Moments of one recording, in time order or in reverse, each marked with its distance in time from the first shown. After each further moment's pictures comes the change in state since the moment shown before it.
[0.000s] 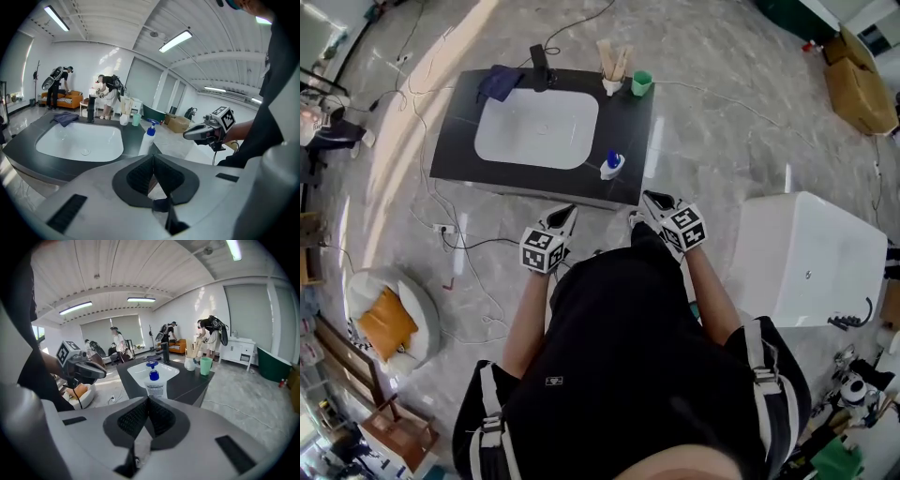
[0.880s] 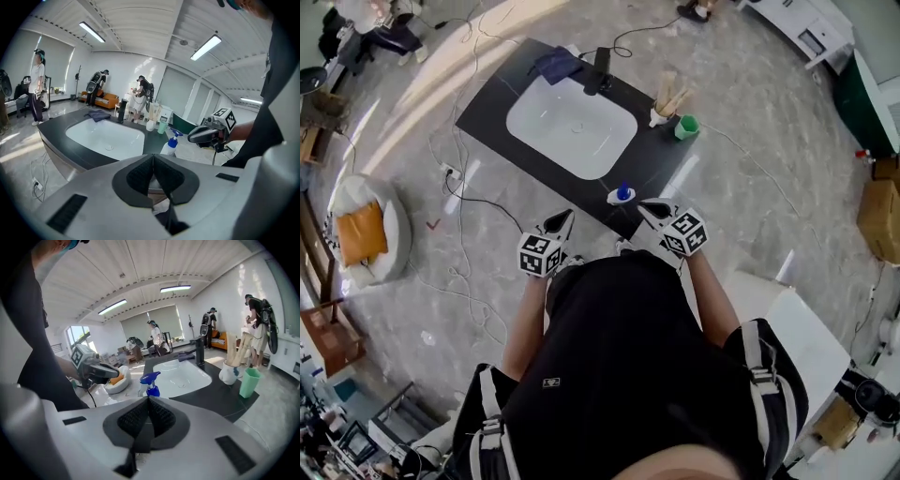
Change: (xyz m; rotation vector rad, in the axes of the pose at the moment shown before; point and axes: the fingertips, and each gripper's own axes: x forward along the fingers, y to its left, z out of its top) left arm 0.008 0.021 0.012 -0.238 -0.116 0.368; right arm 0.060 -0.030 0.048 -0.221 0.095 0.512
